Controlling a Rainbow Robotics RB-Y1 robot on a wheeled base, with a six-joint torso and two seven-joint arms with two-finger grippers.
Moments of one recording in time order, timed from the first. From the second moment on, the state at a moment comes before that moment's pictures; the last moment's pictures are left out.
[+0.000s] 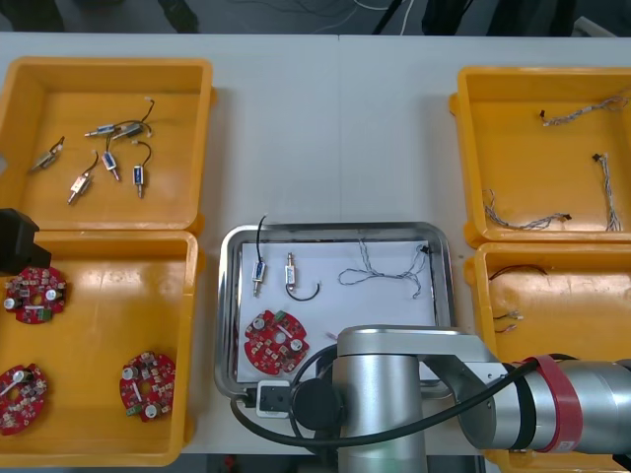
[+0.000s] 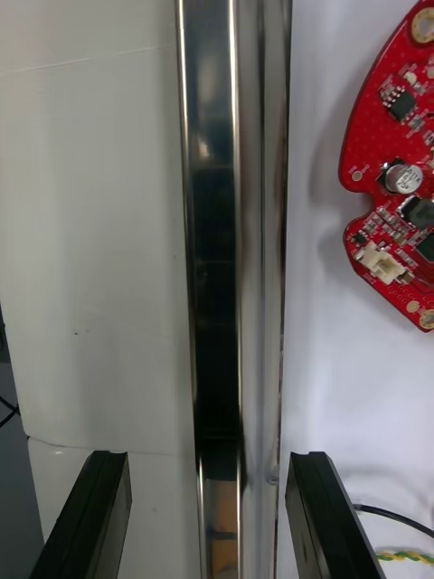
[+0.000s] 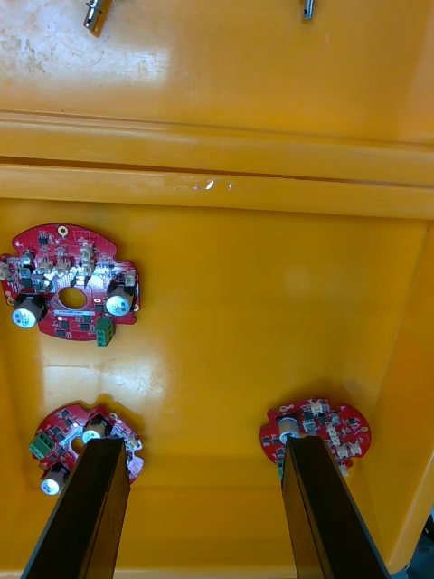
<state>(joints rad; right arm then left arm) -0.67 -0.49 1.27 -2.09 -0.43 1.61 1.55 -0.17 0.95 0.23 -2.20 1.02 1.86 -1.02</state>
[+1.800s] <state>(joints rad) -0.70 -0.49 1.30 -2.06 -0.37 1.60 1.55 -0.17 0.95 0.23 -2.20 1.02 1.86 -1.02</state>
